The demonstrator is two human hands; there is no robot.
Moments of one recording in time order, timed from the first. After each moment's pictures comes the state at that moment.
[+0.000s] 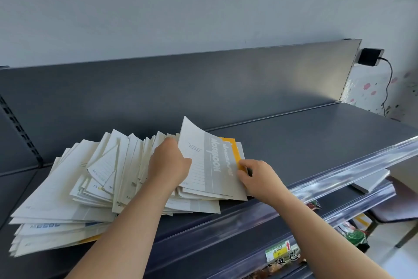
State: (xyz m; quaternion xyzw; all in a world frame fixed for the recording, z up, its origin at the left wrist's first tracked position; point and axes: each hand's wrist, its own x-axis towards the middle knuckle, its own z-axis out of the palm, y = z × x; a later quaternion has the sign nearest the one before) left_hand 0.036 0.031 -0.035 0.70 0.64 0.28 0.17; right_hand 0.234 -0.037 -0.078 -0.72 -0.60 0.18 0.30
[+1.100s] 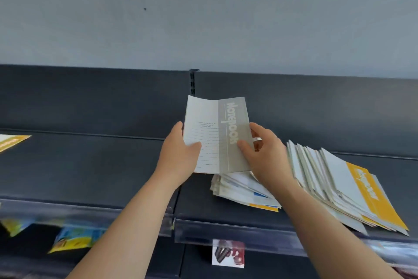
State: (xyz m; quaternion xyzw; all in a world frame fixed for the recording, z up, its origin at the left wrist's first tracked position) left_hand -0.238 -0.075 0.028 0.55 0.61 0.52 0.23; right_hand -0.061 -0.036 0.012 -0.48 -0.69 0.21 0.49
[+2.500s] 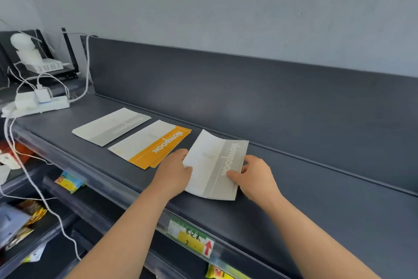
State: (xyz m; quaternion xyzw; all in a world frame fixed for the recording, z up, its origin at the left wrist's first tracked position) left_hand -0.774 -0.067 -0.071 0.48 0.79 0.35 0.13; right_hand -0.596 0.024 -0.062 -0.47 -0.77 0.37 0.24
